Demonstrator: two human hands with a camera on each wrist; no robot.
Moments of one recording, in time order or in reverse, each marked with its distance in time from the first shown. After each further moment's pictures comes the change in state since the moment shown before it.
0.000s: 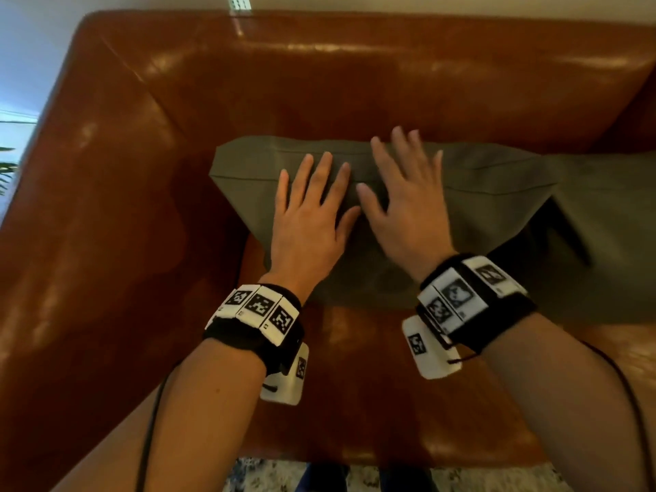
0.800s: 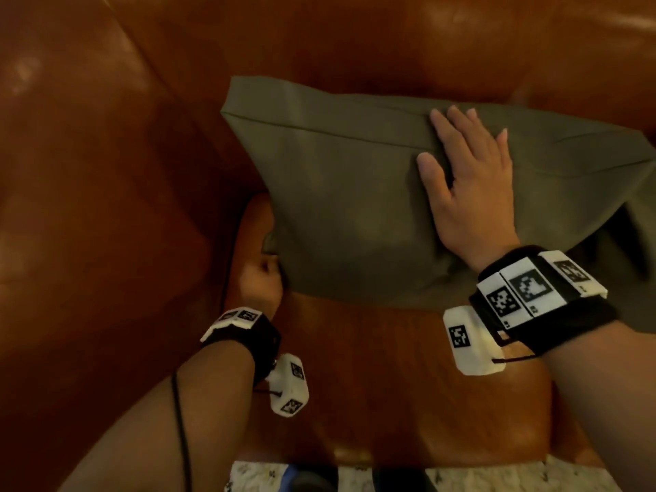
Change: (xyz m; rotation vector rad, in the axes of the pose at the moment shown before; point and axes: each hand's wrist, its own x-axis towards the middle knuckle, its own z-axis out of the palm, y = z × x) left_hand -0.084 -0.116 0.157 -0.814 -0.203 -1.040; right_hand 0.024 0.028 0.030 0.049 0.042 0.040
